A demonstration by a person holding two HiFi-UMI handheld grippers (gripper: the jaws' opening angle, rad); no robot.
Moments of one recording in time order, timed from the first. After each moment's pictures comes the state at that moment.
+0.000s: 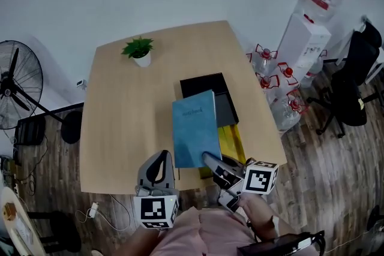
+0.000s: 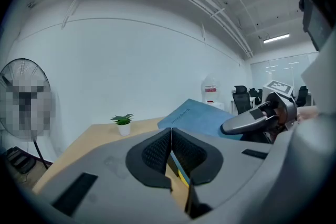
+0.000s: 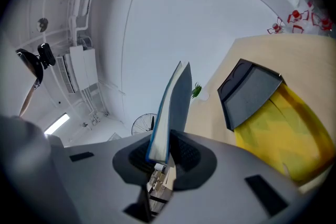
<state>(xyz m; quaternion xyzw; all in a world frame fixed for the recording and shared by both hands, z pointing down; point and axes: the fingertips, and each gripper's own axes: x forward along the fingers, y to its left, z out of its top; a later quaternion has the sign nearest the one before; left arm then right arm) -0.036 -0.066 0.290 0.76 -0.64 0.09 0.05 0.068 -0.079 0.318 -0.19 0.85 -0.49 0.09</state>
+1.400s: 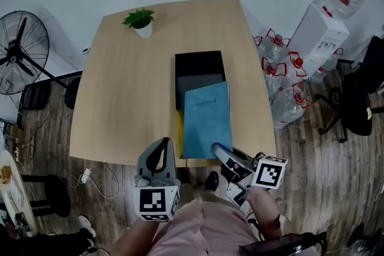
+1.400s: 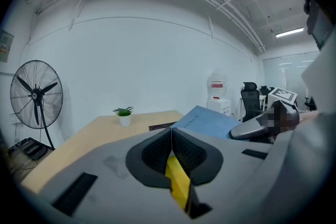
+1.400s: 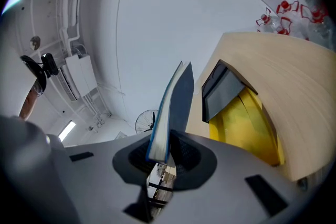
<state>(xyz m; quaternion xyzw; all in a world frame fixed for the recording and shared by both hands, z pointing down) 0.042 -0.054 0.303 0.72 -0.68 0.10 0.07 0.167 -0.076 0.347 -0.15 0.82 -0.54 0.06</state>
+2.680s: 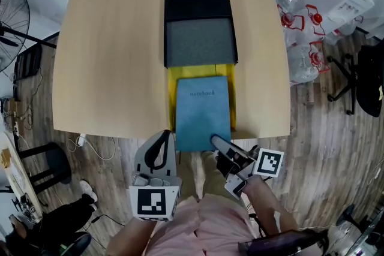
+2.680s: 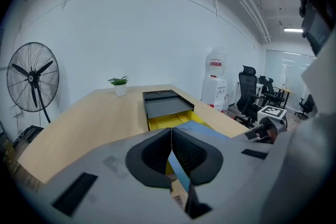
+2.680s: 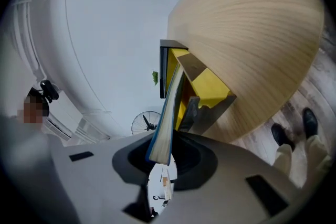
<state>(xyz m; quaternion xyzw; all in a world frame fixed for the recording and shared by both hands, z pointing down) 0.069 -0.035 0.404 0.71 -0.66 0.17 0.19 0.180 -0.042 0.484 -0.14 0.69 -0.70 0.06</state>
